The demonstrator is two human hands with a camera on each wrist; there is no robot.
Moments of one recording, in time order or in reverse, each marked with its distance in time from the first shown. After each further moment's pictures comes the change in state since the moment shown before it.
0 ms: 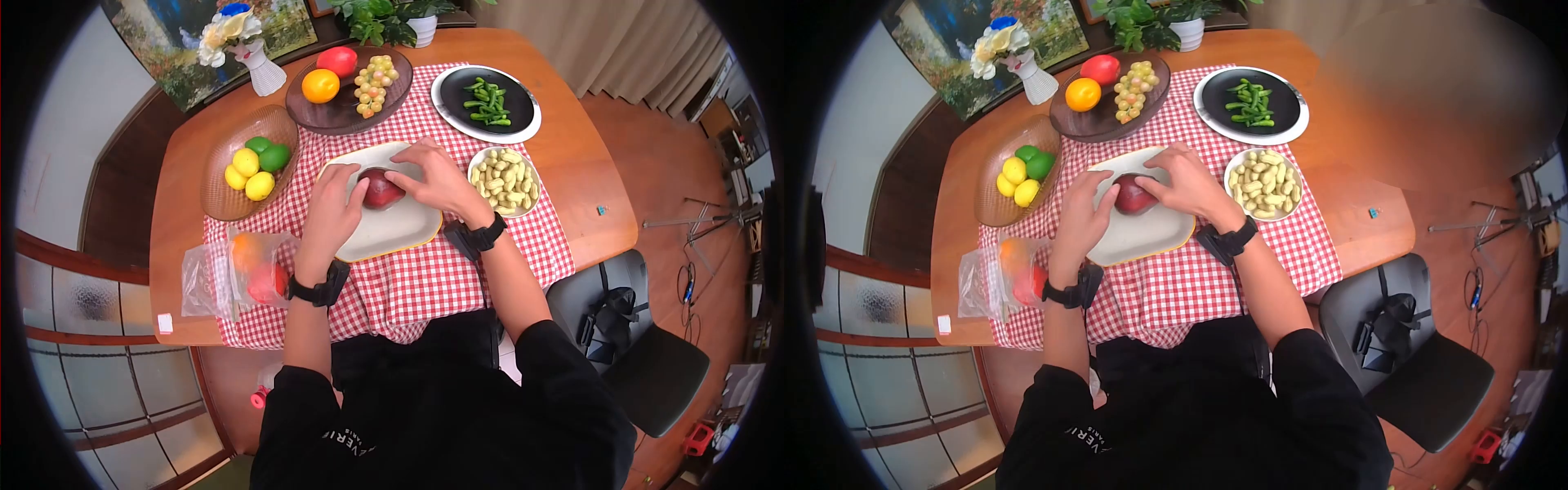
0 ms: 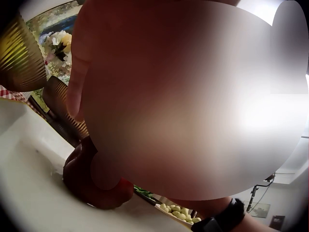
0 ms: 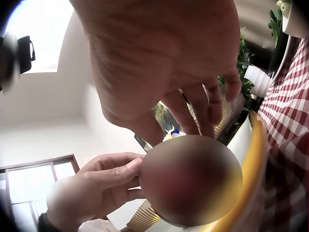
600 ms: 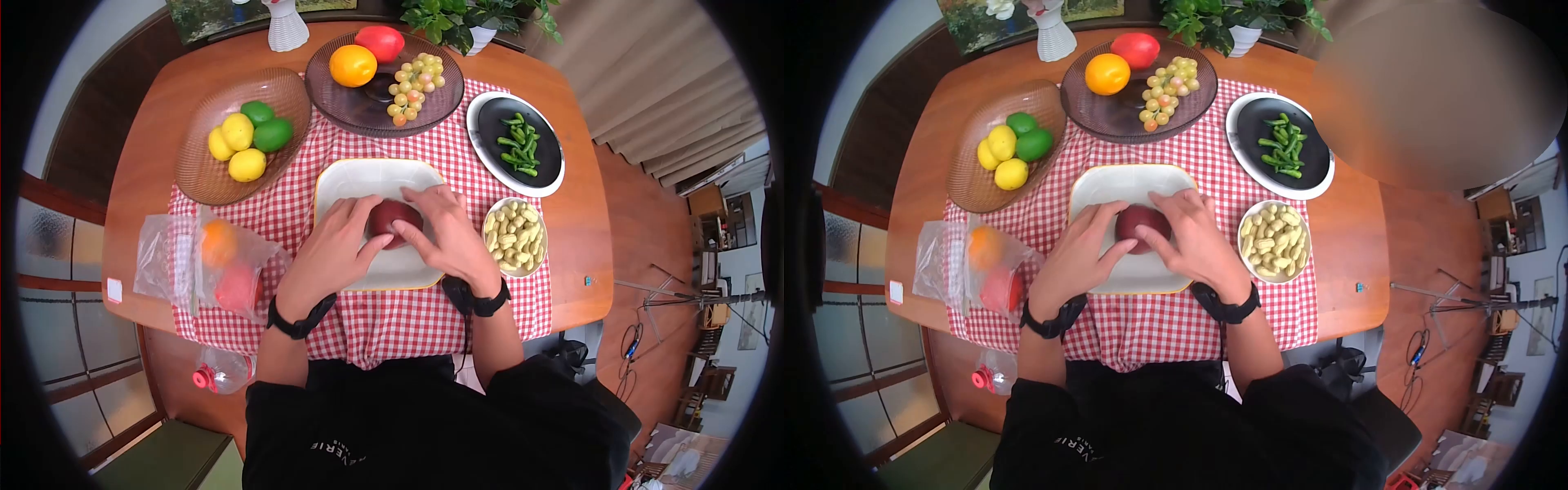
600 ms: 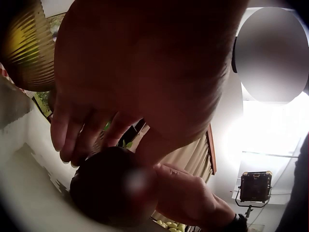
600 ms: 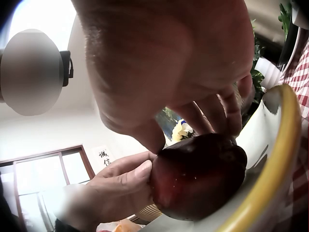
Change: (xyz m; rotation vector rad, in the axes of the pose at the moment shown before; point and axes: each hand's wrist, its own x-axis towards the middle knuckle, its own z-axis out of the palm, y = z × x) left_hand -0.014 0.003 -0.007 -0.061 -0.245 -0.165; right_hand -0.001 -0.021 0.002 -0.048 -0.180 0.029
